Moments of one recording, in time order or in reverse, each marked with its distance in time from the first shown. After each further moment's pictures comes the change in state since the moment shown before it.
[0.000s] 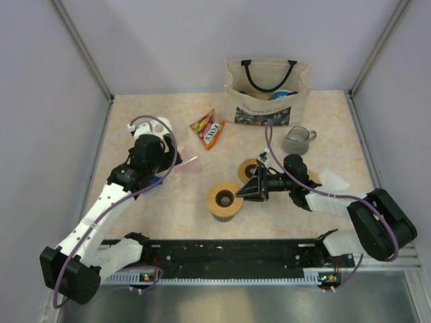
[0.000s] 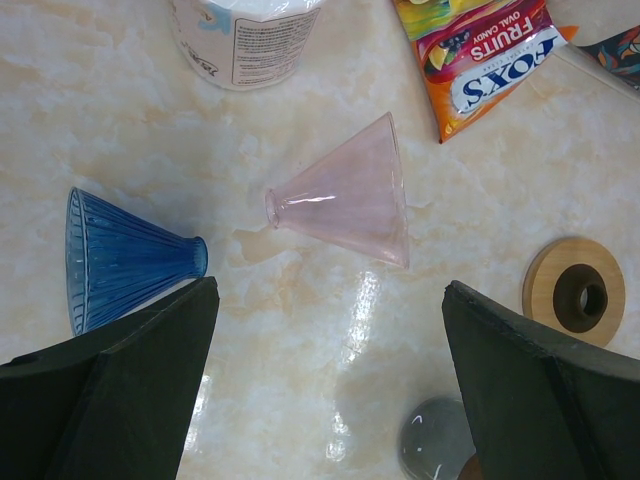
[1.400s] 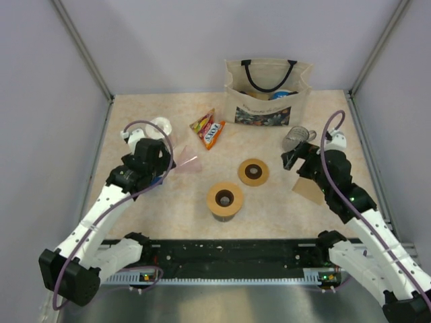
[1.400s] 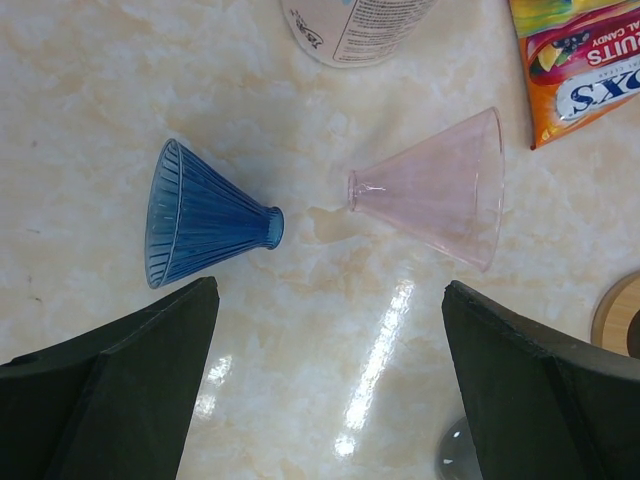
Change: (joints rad) left arm 0.000 -0.025 -0.003 -0.140 -0.142 -0.071; right arm -0.119 -0.612 0.290 -0.980 1.067 -0.676
